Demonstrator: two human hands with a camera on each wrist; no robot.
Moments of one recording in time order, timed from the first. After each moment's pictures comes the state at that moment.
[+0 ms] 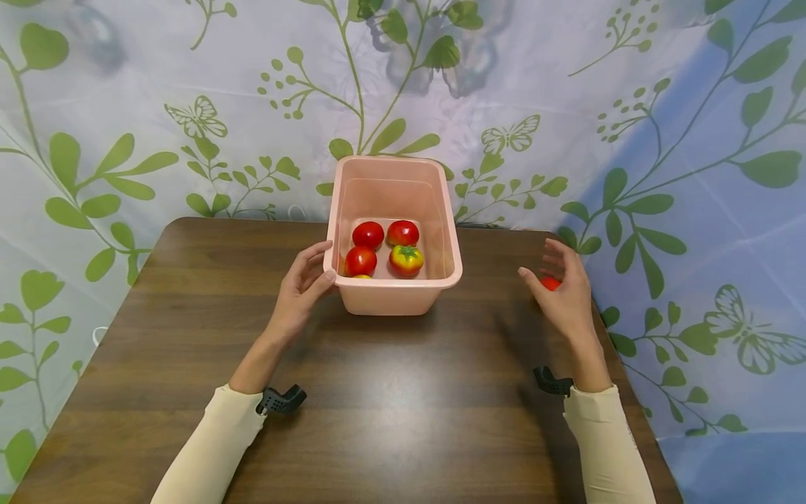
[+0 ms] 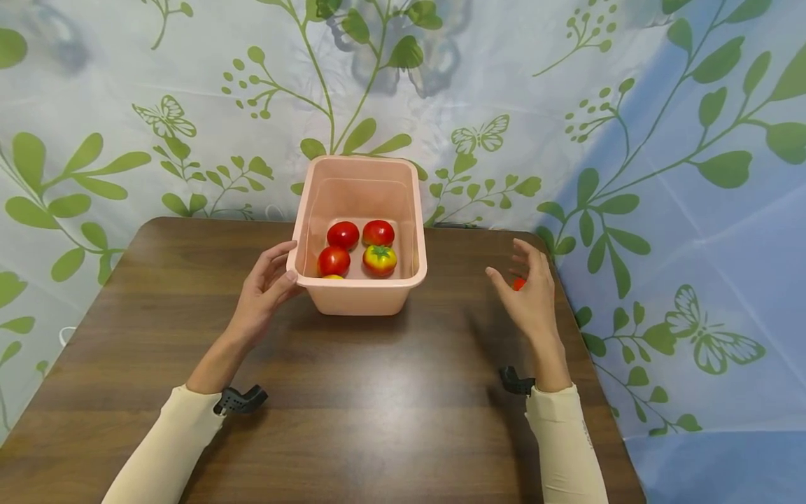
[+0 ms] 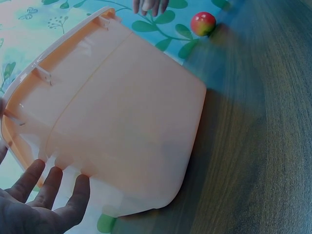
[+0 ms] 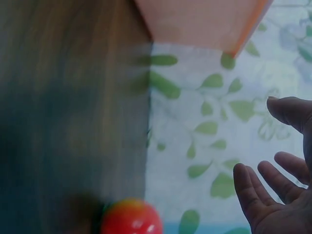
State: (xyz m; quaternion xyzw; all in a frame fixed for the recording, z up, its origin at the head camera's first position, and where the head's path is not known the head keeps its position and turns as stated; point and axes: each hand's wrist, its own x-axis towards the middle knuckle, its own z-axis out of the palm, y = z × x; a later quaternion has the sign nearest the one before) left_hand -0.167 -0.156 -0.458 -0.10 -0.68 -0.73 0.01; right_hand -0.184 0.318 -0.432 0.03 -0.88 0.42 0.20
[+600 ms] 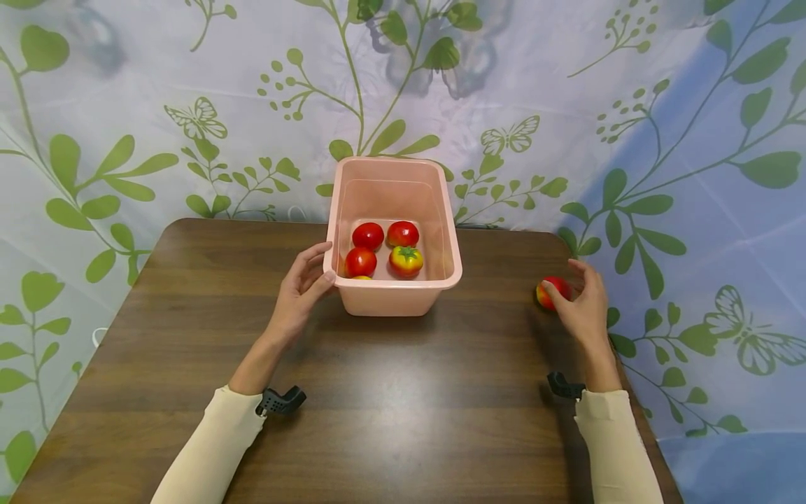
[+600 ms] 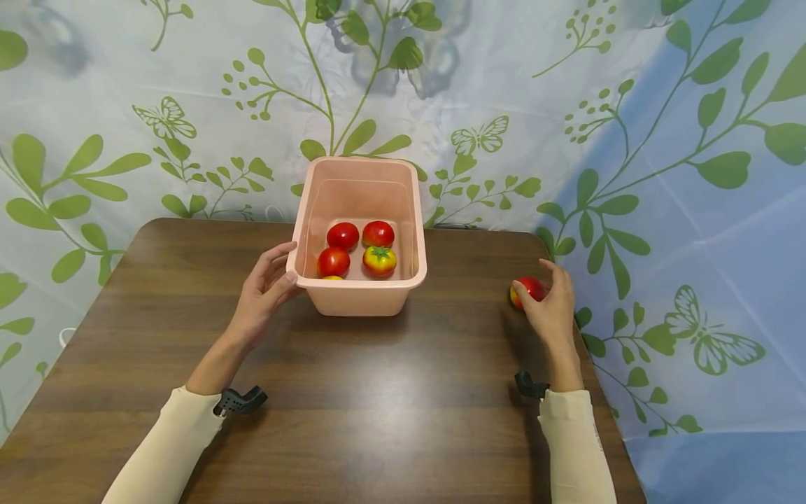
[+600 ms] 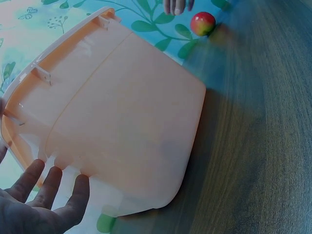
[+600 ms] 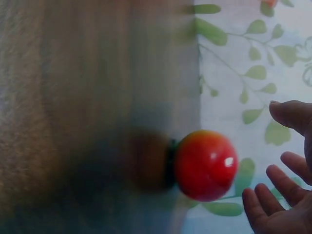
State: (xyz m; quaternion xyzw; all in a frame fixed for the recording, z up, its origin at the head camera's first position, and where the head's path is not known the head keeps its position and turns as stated) left_hand -0.166 -0.155 -0.457 -0.10 -0.68 -0.73 0.01; right_hand -0.187 0.370 -0.474 -0.05 -0.89 0.39 0.21
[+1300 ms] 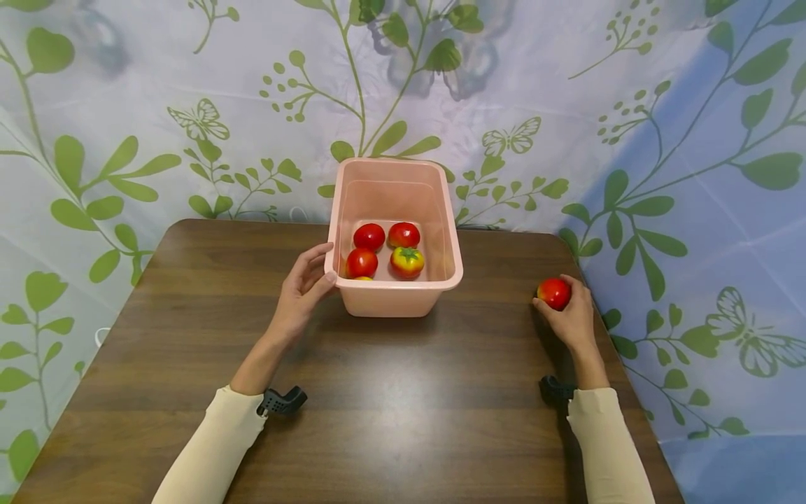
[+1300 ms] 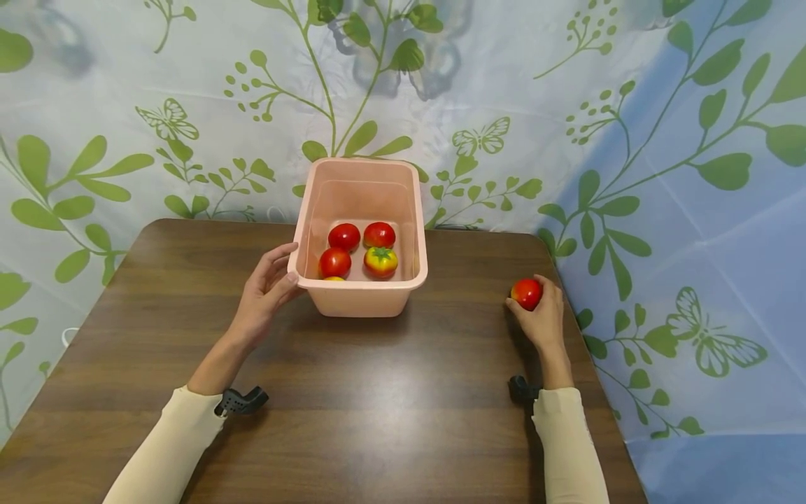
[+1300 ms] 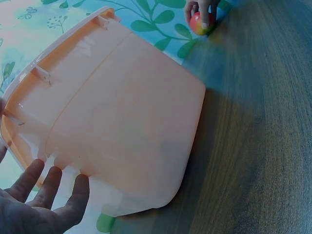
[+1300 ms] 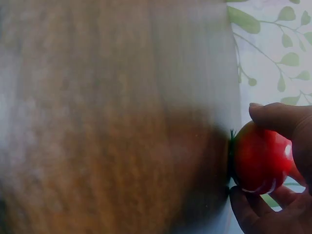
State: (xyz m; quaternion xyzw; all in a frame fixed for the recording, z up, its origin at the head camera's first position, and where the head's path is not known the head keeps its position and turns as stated) left_hand -0.167 -0.155 -0.458 -0.10 -0.68 -0.73 0.02; right_hand -0.190 0.381 -0.512 -0.10 -0.92 0.37 0.11
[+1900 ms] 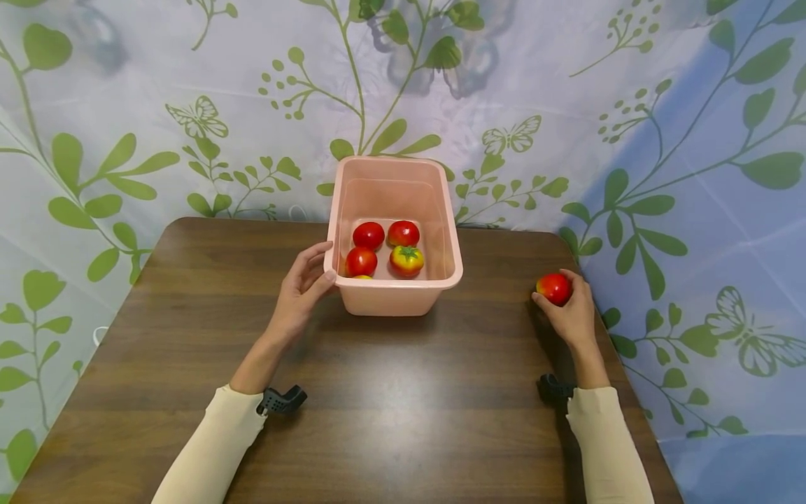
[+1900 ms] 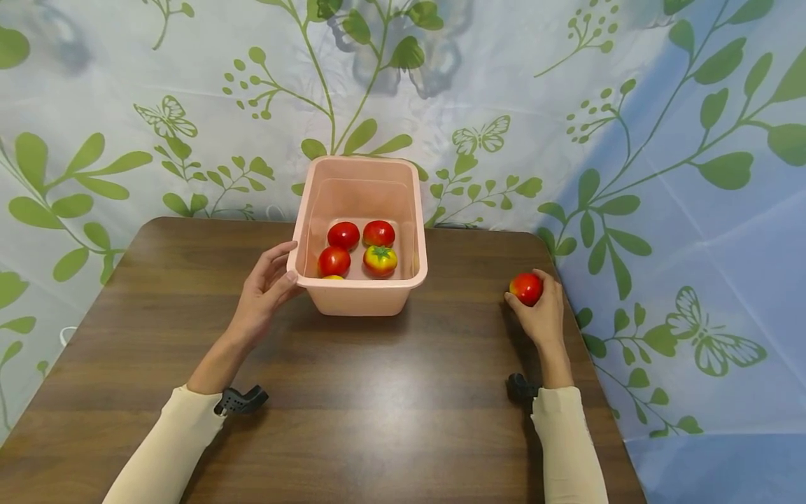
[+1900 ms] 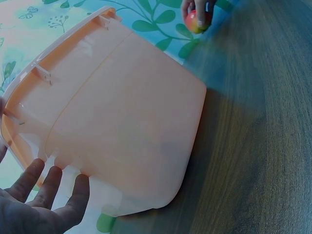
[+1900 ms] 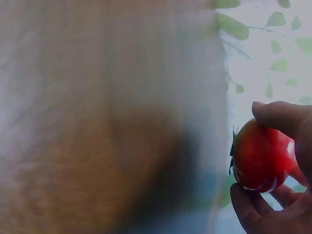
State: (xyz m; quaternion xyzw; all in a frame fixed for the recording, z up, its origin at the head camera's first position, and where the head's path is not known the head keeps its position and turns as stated) left_hand -0.167 -0.155 -0.458 -0.10 -0.68 -0.73 0.02; right_hand -0.192 0.377 -0.505 -0.08 -0.91 0.38 0.14
